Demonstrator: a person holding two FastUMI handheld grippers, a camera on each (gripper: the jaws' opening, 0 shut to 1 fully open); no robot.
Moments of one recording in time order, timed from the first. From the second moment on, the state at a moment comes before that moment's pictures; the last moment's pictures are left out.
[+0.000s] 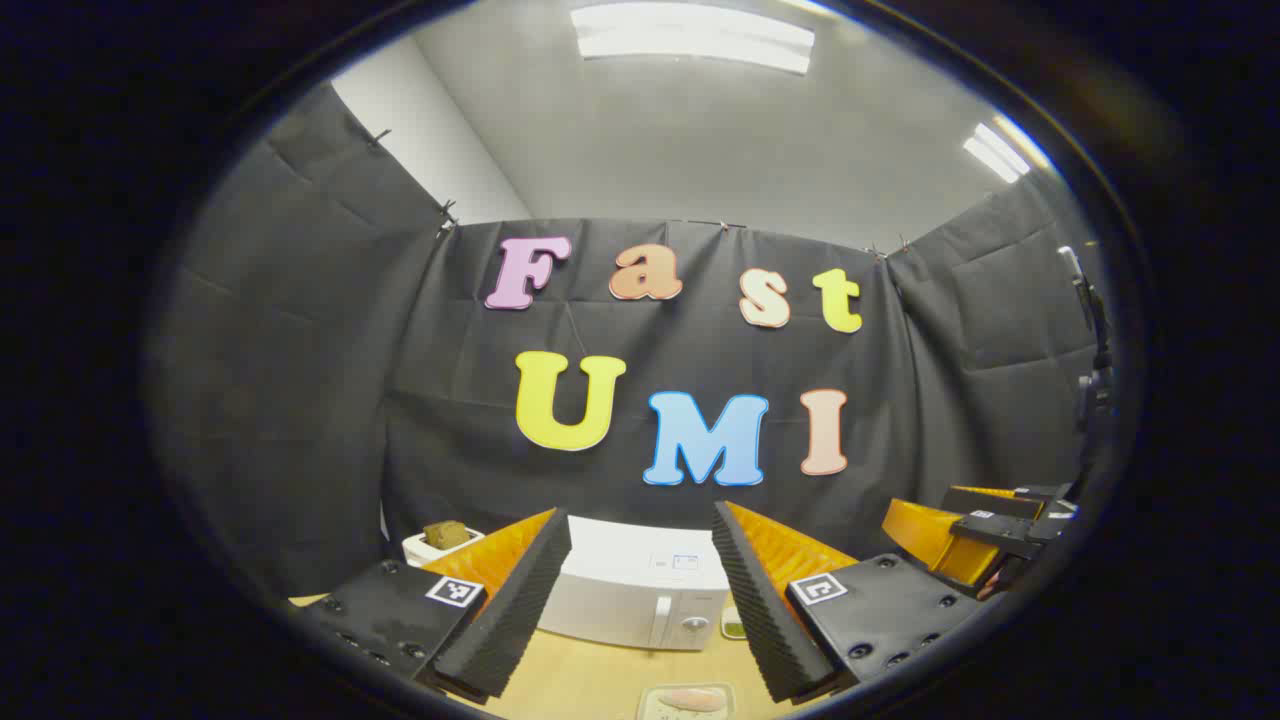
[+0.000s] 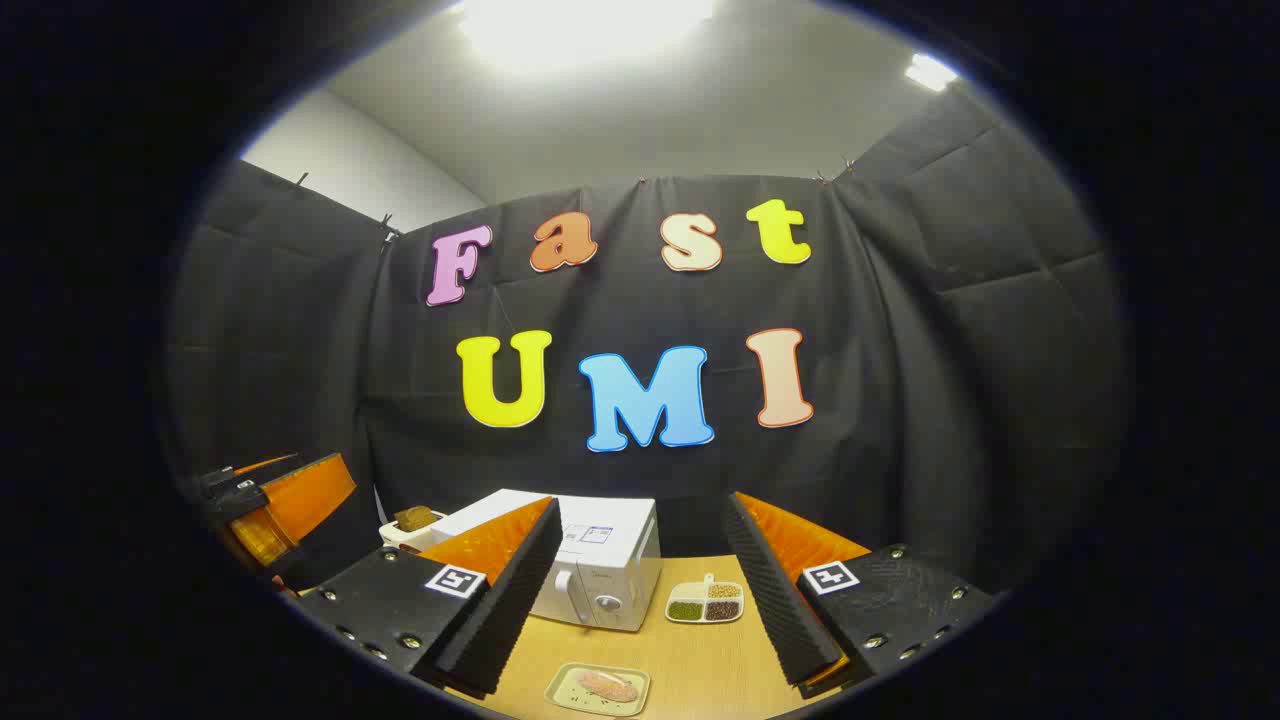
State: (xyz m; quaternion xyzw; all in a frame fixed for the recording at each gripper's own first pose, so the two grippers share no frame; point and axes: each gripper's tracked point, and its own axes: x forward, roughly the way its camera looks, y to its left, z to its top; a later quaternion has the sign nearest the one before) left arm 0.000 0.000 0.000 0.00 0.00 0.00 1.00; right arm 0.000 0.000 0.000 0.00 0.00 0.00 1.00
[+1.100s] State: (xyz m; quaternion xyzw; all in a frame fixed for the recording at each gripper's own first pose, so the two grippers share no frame) left arm 0.026 -0.032 -0.031 0.01 0.02 -0.01 1.00; right arm 0.016 -0.037 -0.002 0.01 0.01 -0.01 1.00
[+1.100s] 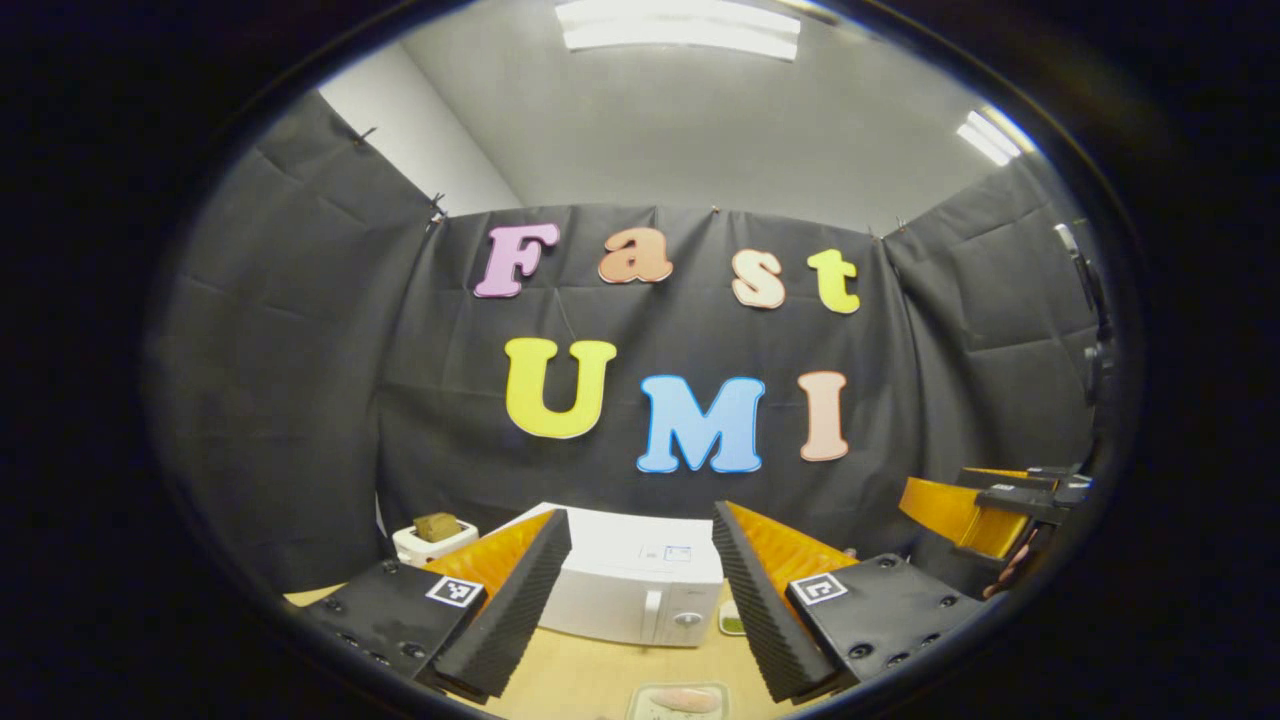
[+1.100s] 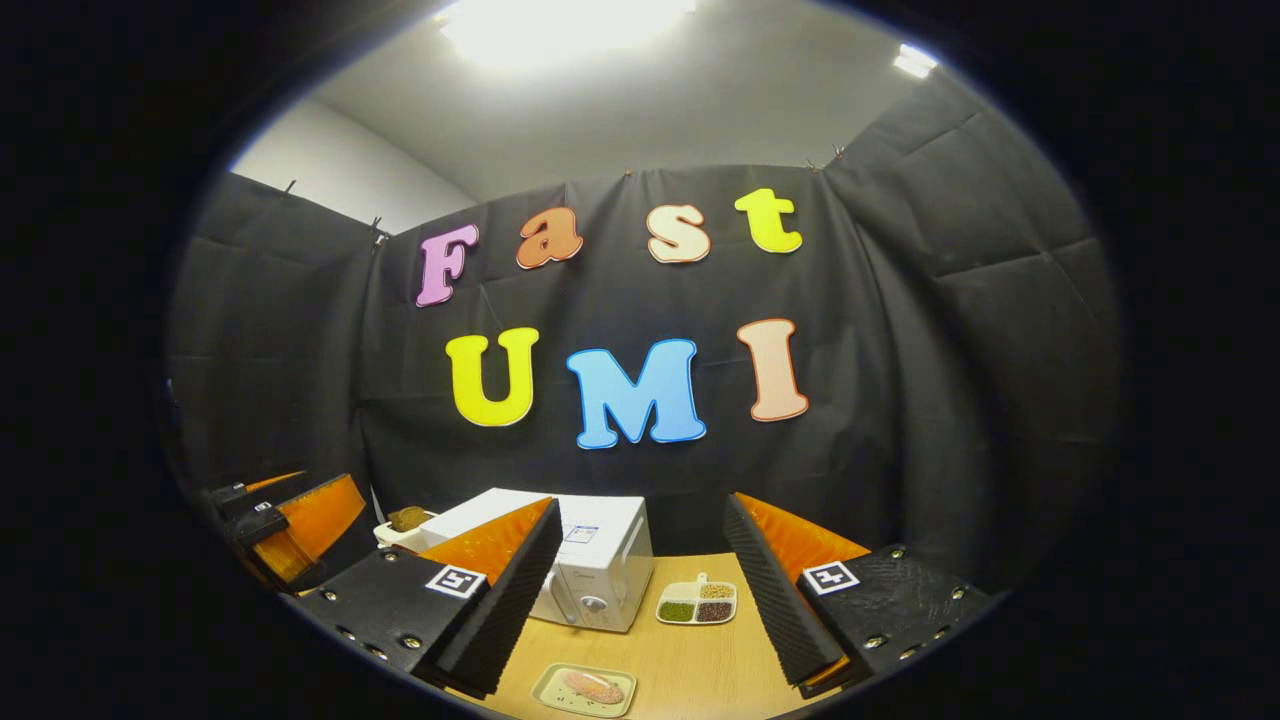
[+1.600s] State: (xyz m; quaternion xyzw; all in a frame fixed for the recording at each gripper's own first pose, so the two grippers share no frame) left arm 0.099 -0.025 -0.130 0.01 0.04 -0.03 1.00; right arm 0.020 -0.065 -0.043 0.02 0.05 -0.05 1.00
